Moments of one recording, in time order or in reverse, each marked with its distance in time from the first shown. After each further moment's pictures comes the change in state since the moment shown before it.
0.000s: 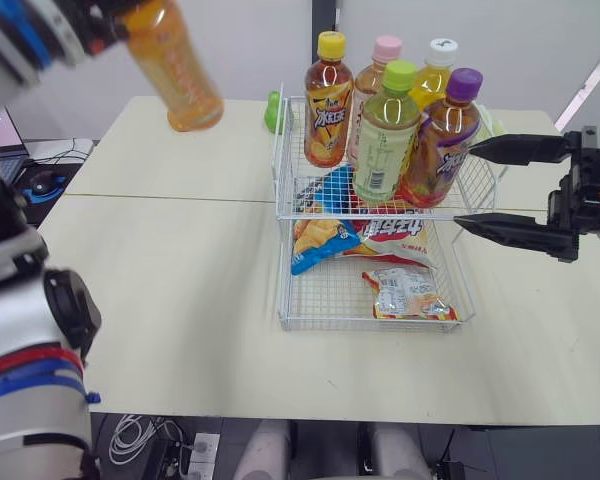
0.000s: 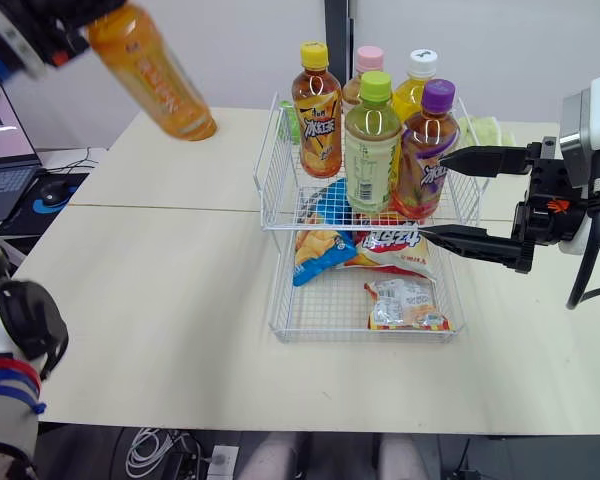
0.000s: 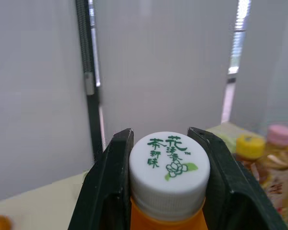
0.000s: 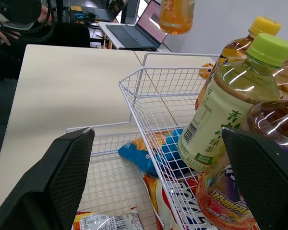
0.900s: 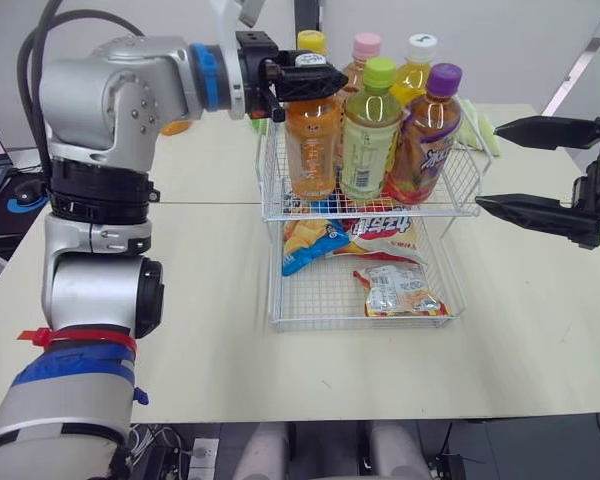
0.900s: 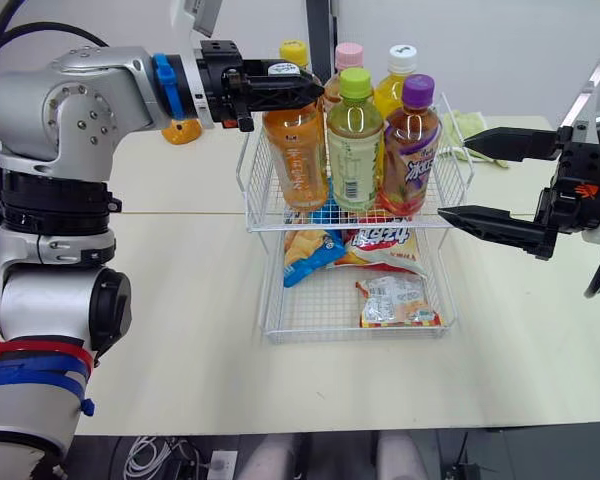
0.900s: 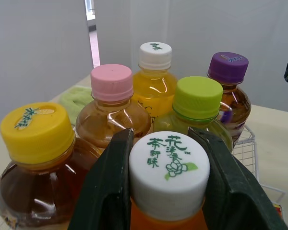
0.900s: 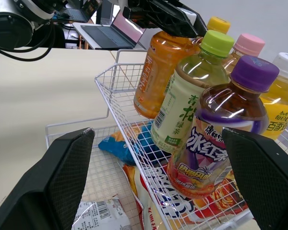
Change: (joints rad) left arm 0.034 -0.258 -0.304 0.029 0.105 -0.107 -0.236; right arm 0.003 -0.017 -0.060 0.042 -0.021 -0.001 0.018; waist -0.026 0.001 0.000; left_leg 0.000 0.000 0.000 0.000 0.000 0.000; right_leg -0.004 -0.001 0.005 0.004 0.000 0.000
